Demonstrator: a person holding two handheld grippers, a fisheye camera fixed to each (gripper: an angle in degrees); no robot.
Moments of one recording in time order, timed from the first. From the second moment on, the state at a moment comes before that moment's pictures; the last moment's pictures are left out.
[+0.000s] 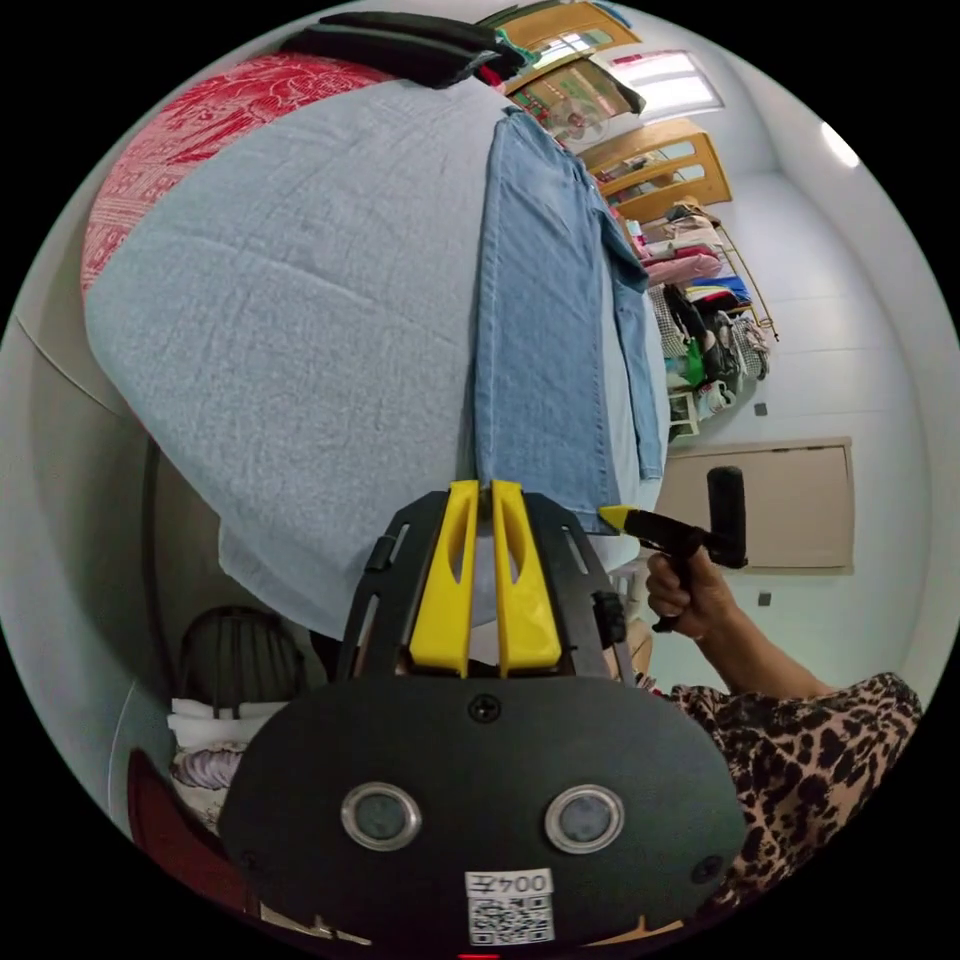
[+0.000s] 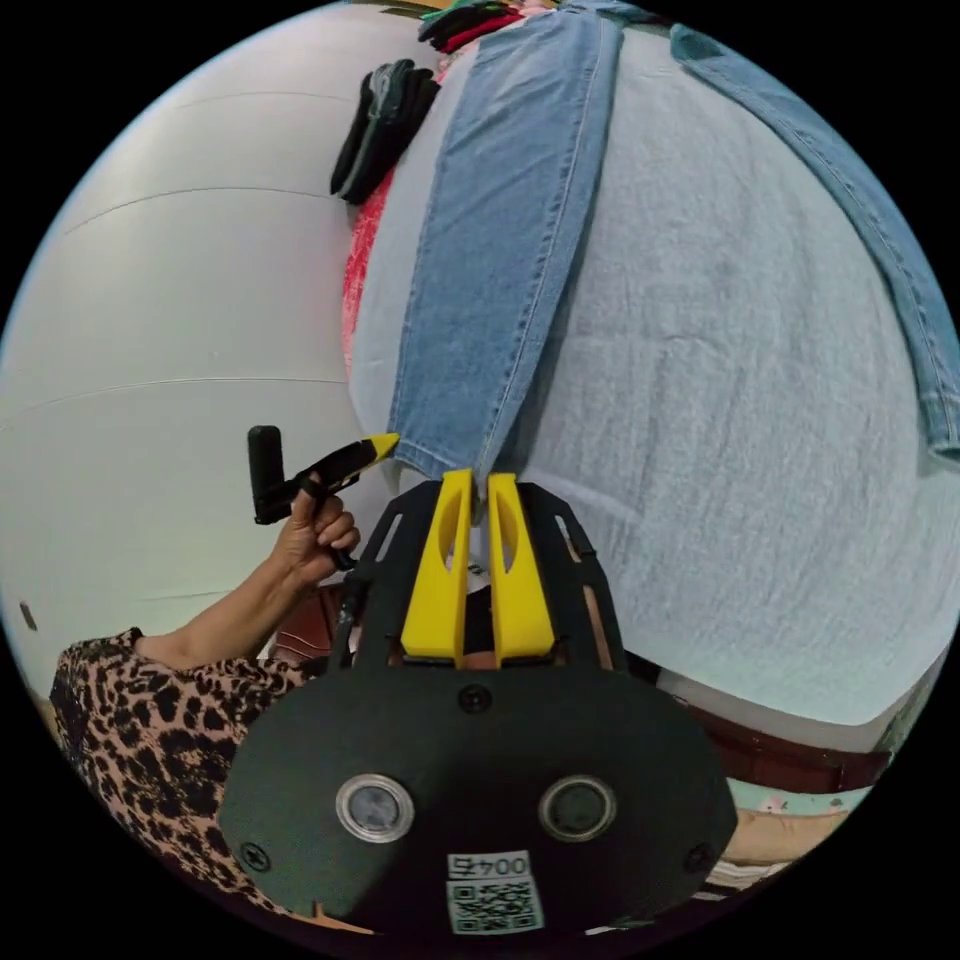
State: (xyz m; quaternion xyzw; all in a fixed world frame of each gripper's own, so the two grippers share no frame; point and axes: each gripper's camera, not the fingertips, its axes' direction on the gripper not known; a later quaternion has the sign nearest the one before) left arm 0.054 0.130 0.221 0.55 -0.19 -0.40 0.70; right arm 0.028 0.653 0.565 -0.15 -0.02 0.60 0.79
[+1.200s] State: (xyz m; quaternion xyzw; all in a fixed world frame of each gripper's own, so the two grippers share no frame) left arm -0.058 -0.245 0.224 0.47 -0.01 -0.30 0.83; right arm 0.084 0.735 0.199 -0.12 0.17 0.64 0.74
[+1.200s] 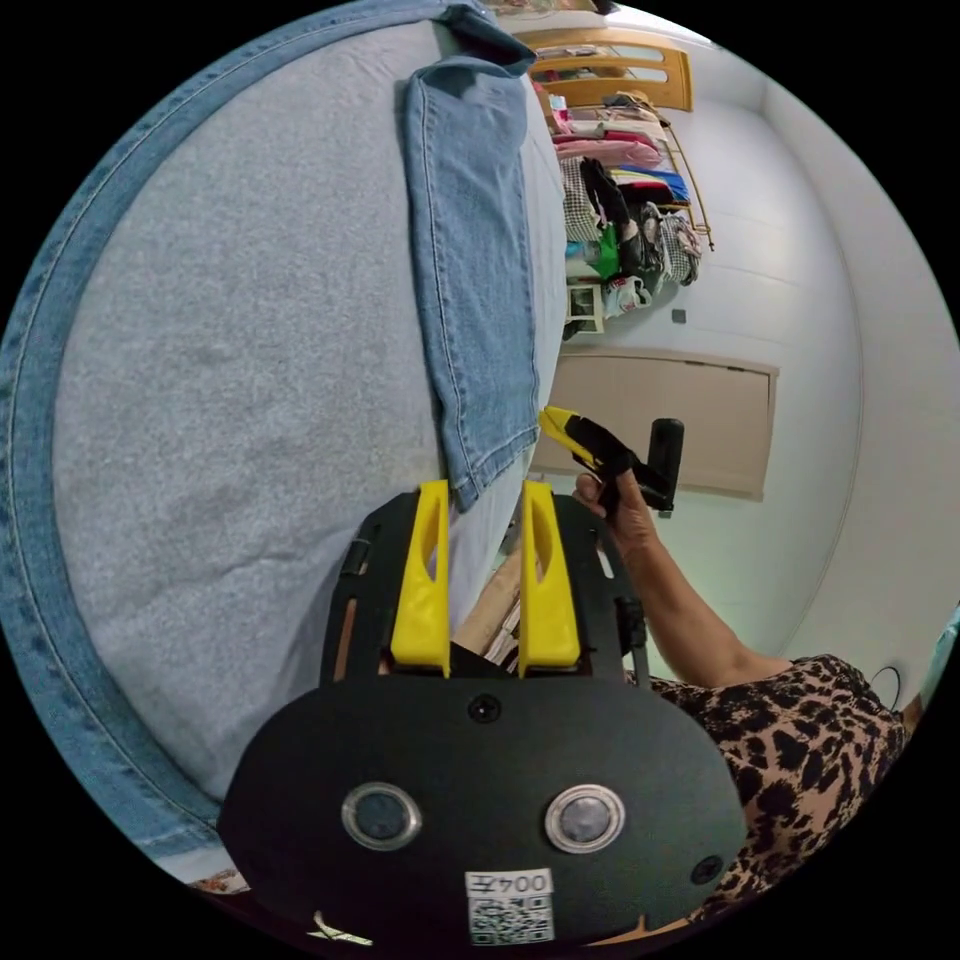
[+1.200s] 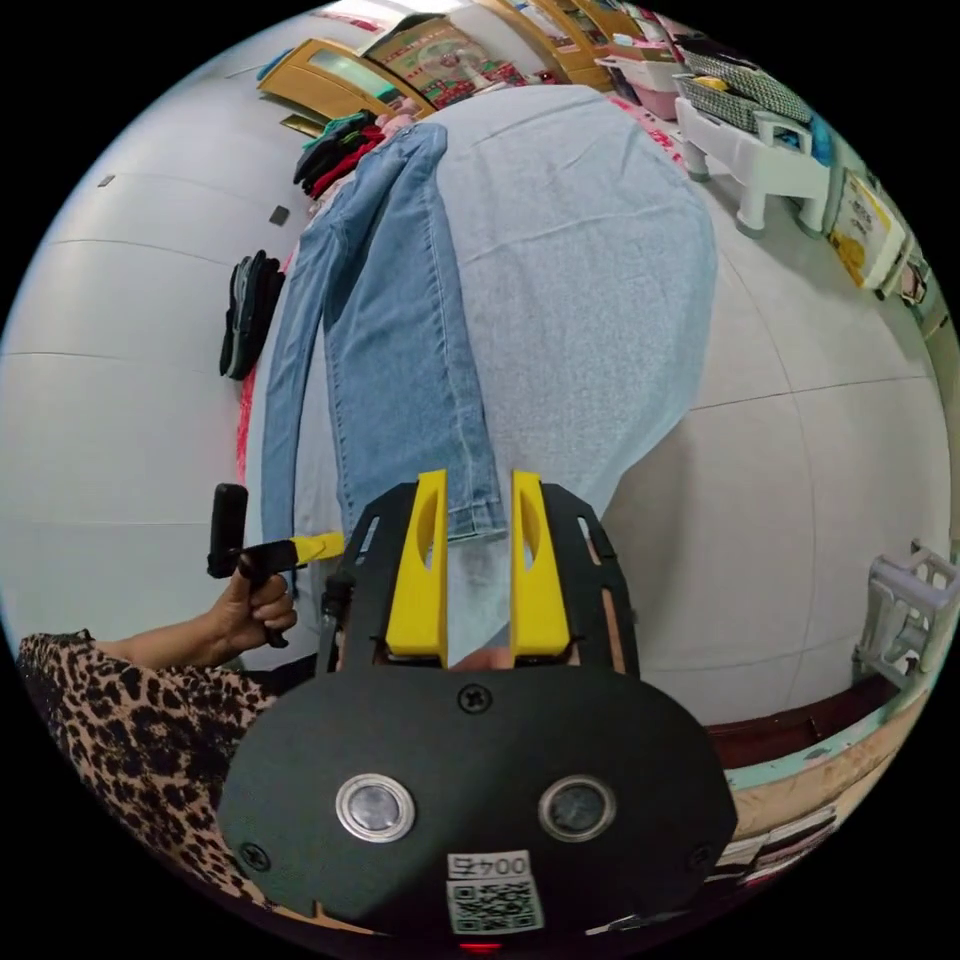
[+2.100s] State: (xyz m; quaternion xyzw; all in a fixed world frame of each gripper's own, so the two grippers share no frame) left arm -0.018 -0.324 0.285 0.57 0.07 -0.36 0.73; right arm 0.062 0.704 0.072 -0.16 0.11 0.57 0.80
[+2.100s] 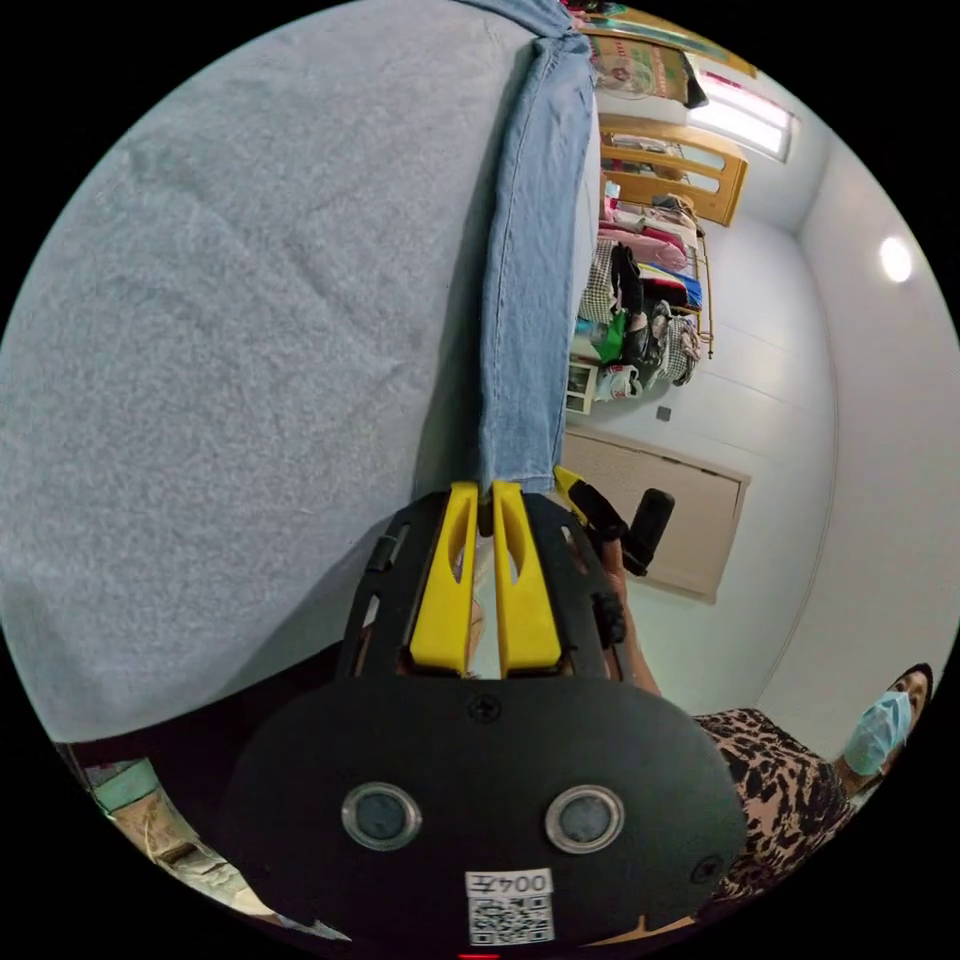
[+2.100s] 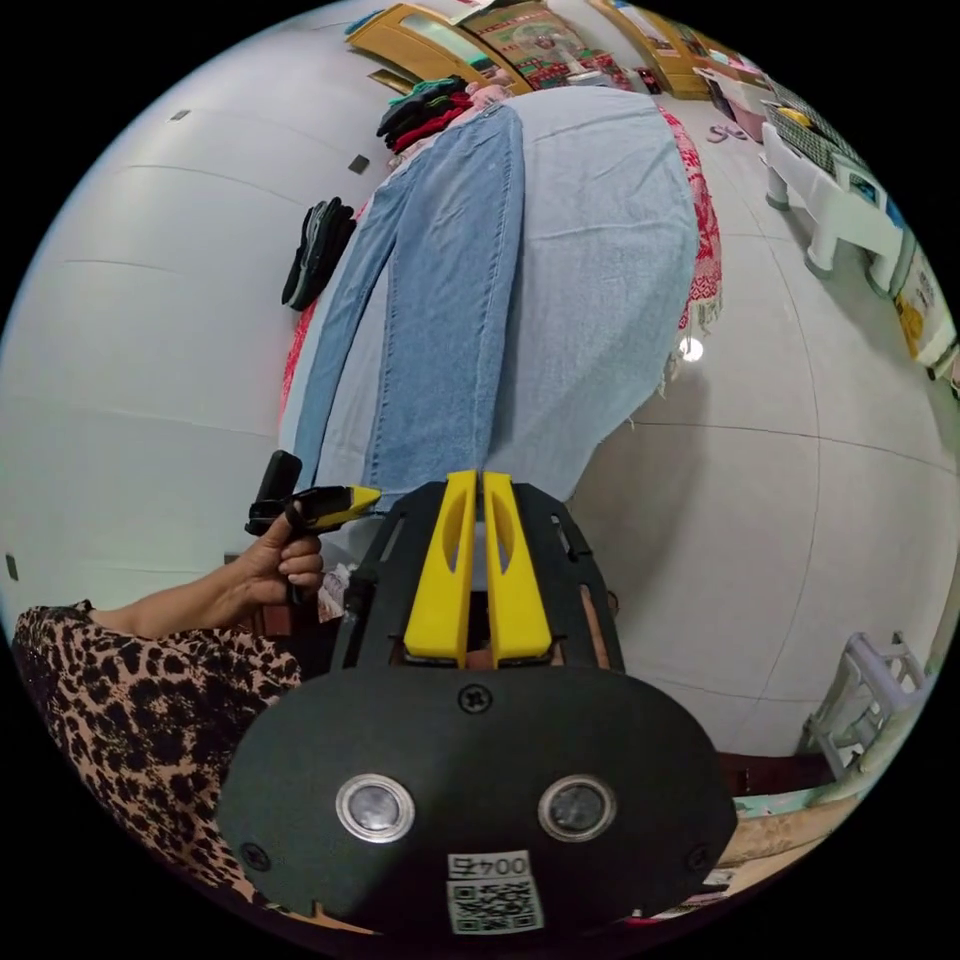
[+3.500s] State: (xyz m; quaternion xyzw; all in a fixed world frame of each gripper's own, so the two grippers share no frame) left arm 0.472 -0.327 -0.056 0.59 -0.27 -0.42 0.63; right arm 0.134 0.546 0.031 -0.01 0.15 0.66 0.74
